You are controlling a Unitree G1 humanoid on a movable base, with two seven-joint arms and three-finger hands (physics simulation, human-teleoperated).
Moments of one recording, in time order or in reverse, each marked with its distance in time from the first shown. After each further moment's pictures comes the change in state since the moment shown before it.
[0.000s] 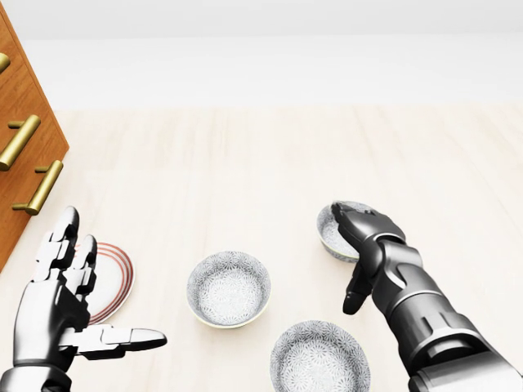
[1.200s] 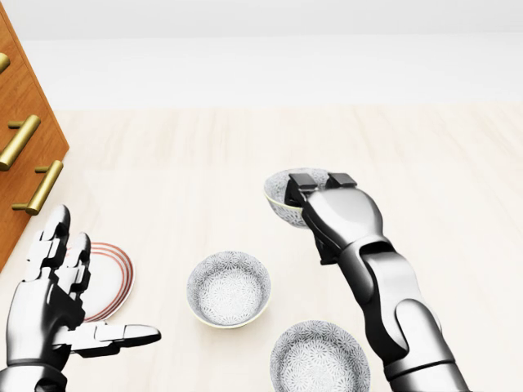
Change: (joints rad) left arm -0.005 0.003 0.016 0.004 -0.035 -0.012 0.007; right arm 0.377 0.052 0.005 -0.891 -0.206 -0.109 0.083
